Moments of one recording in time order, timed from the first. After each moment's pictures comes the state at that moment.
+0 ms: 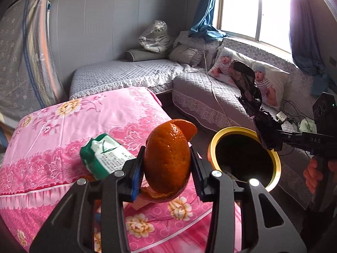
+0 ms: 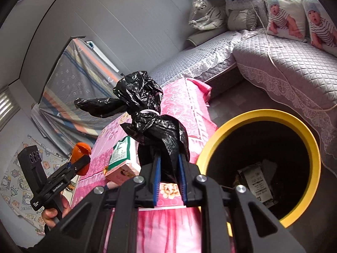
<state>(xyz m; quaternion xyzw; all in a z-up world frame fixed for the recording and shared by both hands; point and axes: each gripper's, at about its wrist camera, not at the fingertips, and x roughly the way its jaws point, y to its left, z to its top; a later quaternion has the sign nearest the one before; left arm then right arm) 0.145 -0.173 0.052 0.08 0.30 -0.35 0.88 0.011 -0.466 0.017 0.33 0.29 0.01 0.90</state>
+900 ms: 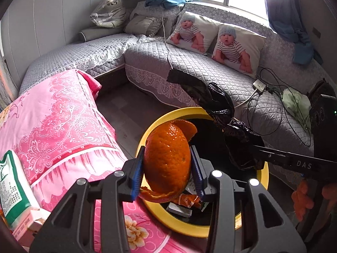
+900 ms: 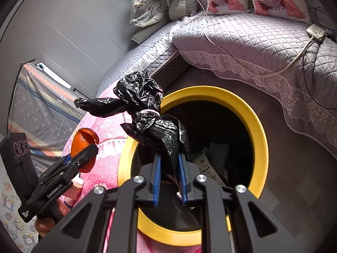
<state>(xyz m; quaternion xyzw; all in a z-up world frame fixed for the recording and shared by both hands) 0.153 -0.366 -0.032 0.14 0.38 -0.44 0.80 -0.010 -0.547 -0.072 0.40 0.34 -0.12 0.84</state>
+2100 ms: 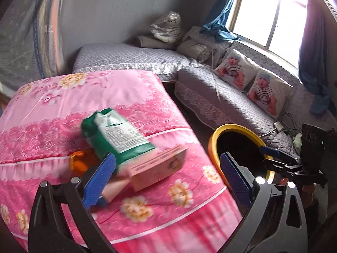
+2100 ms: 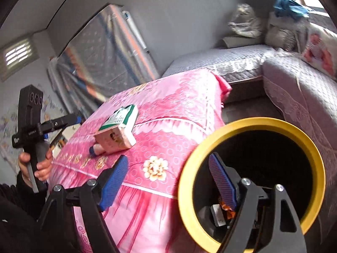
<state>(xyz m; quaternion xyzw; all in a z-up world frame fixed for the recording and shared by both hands) 0.155 -0.117 0.031 0.02 0.36 -0.32 0.88 0.049 -0.413 -0.017 0.14 0.32 0.16 0.92</state>
